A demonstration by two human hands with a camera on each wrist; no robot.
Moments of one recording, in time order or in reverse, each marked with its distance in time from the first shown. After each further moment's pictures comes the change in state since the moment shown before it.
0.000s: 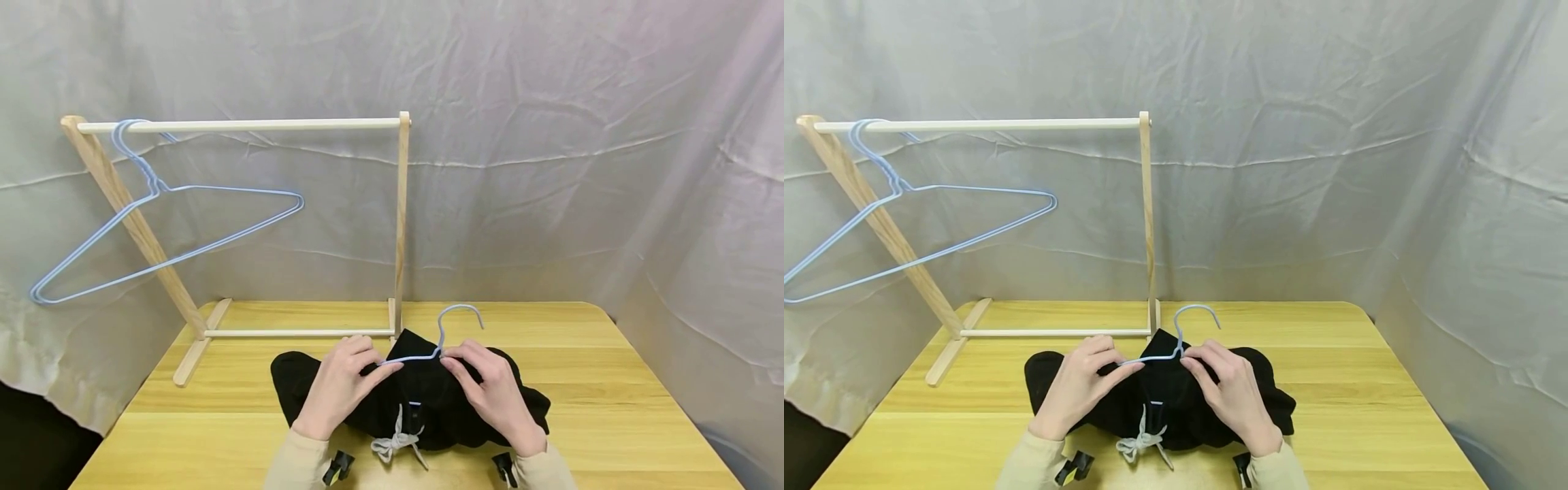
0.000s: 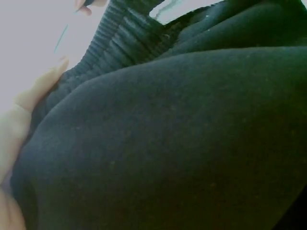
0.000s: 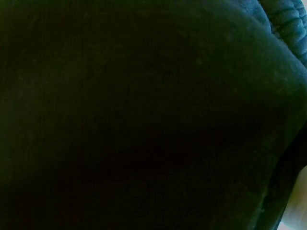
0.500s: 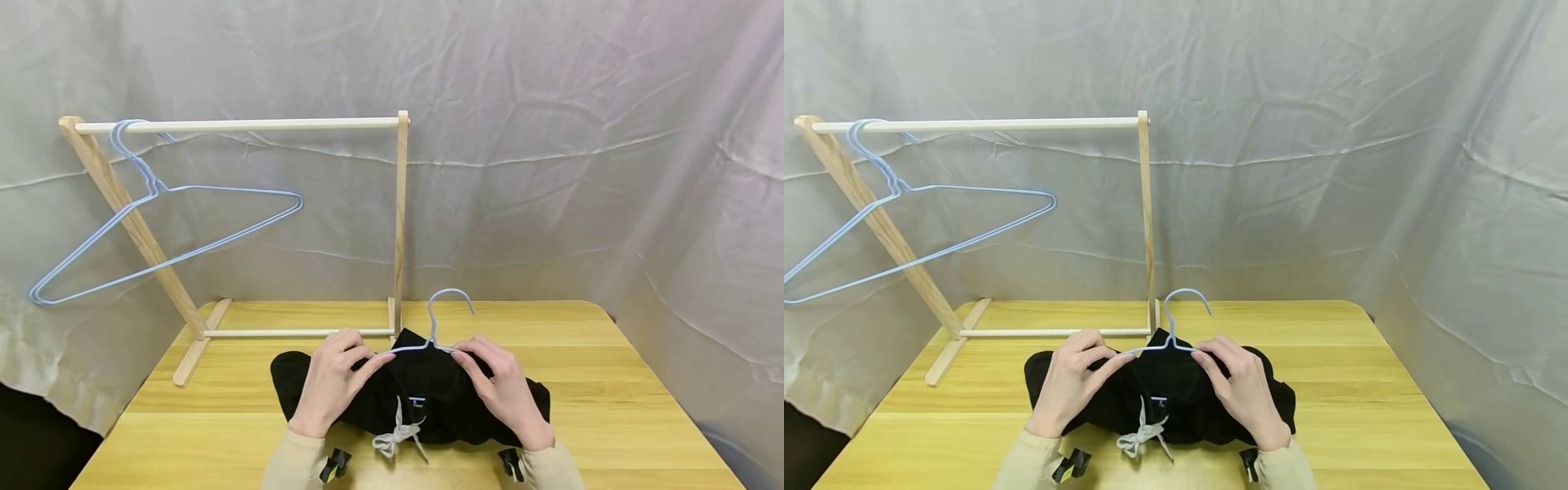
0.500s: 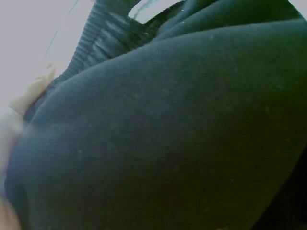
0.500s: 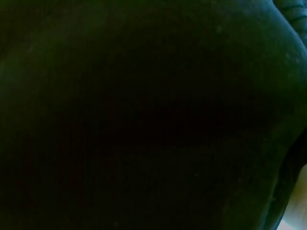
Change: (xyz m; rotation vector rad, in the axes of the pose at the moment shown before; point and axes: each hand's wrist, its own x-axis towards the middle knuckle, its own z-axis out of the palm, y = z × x) left_hand 0.001 -0.006 -0.005 0.037 0.126 0.016; right_hand -0.001 0.008 -0.009 0.049 0.034 0.019
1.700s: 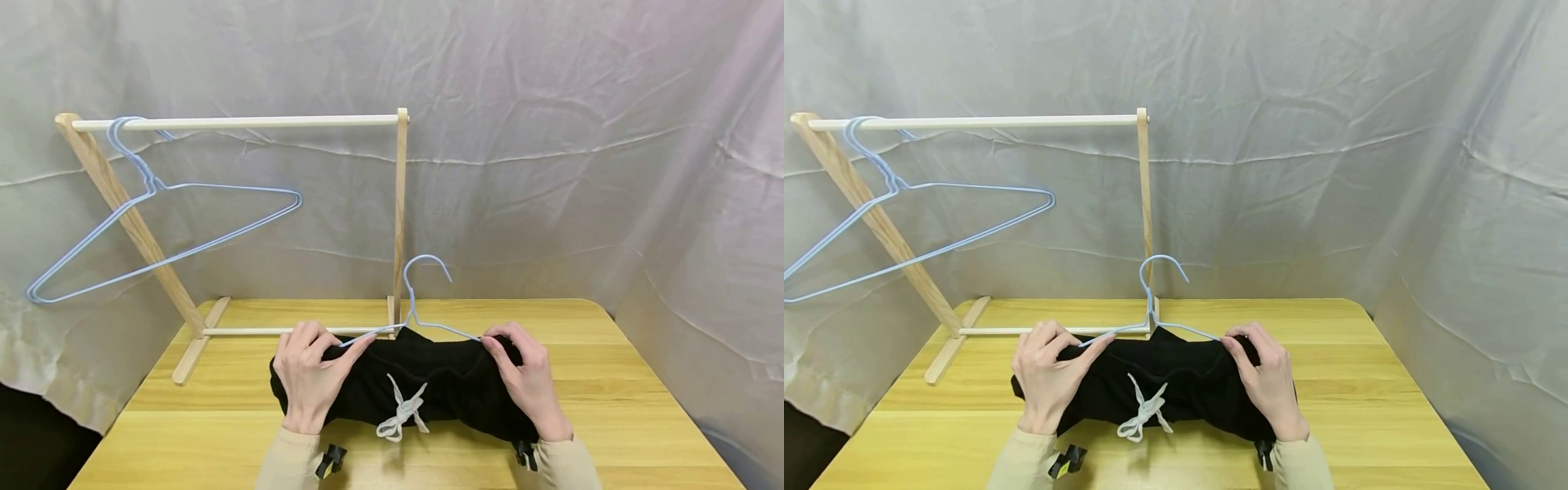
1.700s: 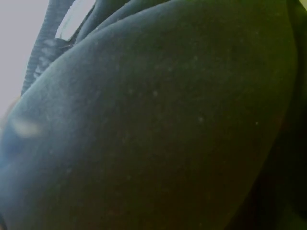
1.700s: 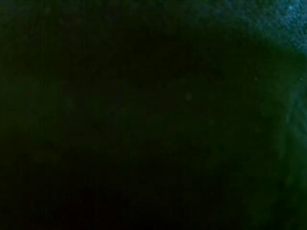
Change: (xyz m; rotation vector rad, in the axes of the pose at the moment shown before) left_hand 0.003 -0.005 -0.006 0.225 0.419 -0.157; right_hand 0.000 0.022 -0.021 0.038 0.169 0.017
